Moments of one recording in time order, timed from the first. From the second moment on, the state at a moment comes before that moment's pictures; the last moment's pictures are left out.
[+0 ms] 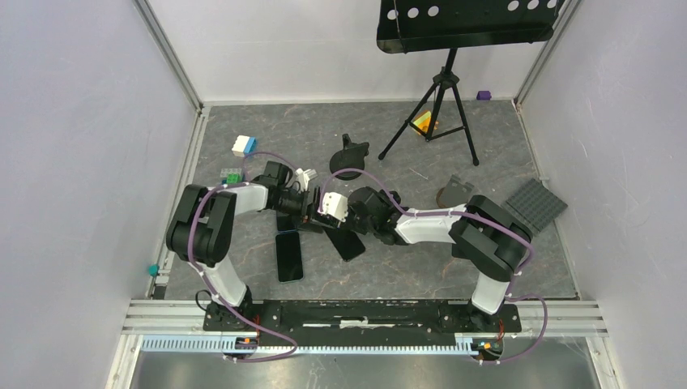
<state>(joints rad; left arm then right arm) -0.26 1.76 0.84 -0.27 0.98 -0.23 0.92 1.79 0.88 0.19 0.07 -0.45</state>
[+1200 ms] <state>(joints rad) -0.29 1.75 0.85 -0.30 0.93 -0.23 0.94 1.57 0.70 0.06 -0.16 -0.67</state>
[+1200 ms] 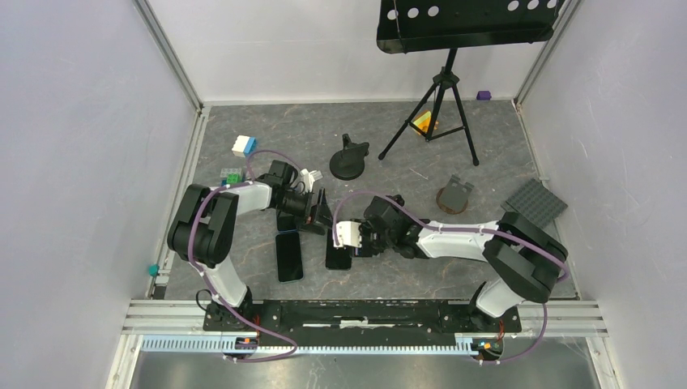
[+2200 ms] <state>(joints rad) -0.28 1.77 0.80 -0.16 1.03 -0.24 1.07 1.71 0.78 0.21 -0.17 -0.54</state>
